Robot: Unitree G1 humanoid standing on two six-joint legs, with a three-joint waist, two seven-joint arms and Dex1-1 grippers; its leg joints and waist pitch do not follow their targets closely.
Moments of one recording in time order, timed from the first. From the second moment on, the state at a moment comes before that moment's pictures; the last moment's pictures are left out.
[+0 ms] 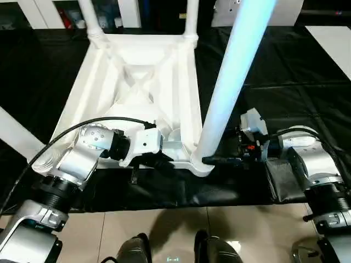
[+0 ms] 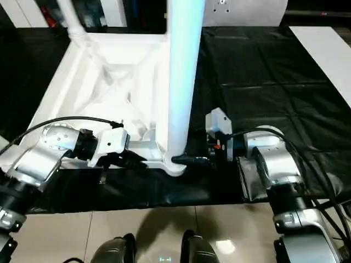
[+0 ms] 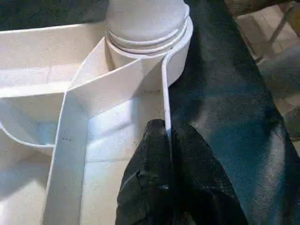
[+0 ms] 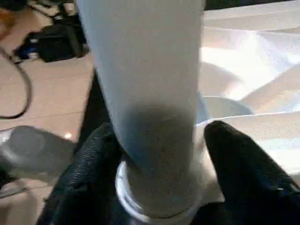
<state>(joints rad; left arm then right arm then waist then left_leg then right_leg) -0.59 0.51 -0.35 0.34 -0.01 -0.01 -1.35 -0.56 -0.45 0.13 0.42 0.24 0.05 1.47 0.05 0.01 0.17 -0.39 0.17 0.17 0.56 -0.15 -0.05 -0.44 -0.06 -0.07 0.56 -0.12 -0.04</state>
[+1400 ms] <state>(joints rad) -0.68 0.16 -0.25 0.35 0.12 0.47 -0.77 -0.45 0.05 -0.10 0.10 0.06 0.45 0.30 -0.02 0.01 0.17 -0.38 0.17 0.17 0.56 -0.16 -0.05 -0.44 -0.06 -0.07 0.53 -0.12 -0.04</state>
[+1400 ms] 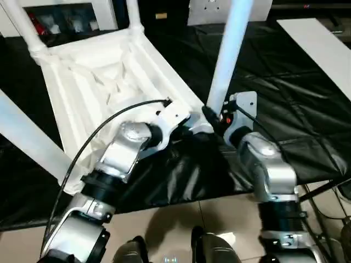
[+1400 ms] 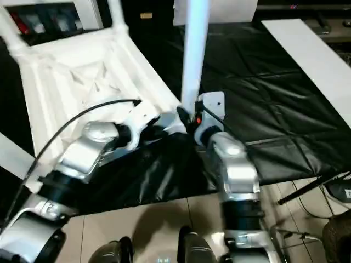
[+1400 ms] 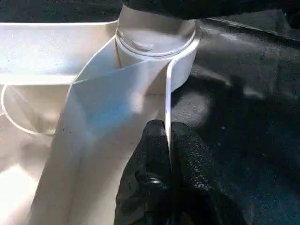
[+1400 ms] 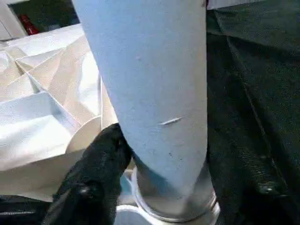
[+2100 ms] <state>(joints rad) -0.63 0.28 -0.29 0.30 0.10 0.30 -0.91 -0.31 -0.36 -0.12 0.07 0.26 0.38 0.90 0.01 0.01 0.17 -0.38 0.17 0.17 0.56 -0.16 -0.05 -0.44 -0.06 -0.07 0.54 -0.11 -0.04</state>
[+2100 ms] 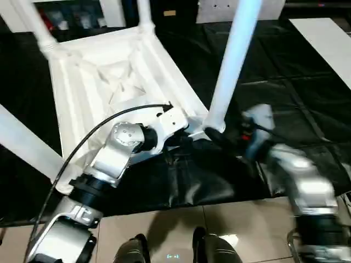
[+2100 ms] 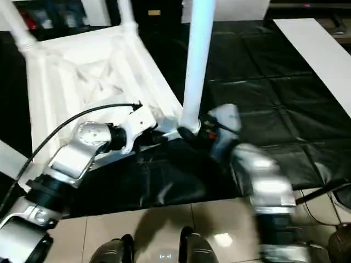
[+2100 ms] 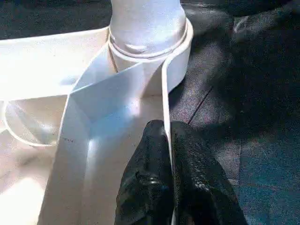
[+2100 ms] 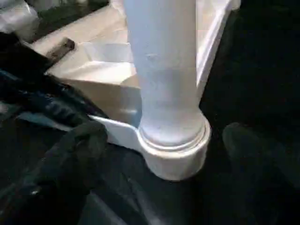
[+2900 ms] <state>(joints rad) -0.15 0.31 -0.17 -0.24 -0.13 0.49 -0.87 -0.49 -0.27 -0.14 -0.06 0.52 0.47 0.88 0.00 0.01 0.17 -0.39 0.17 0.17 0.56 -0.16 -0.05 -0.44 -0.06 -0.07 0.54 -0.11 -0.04</state>
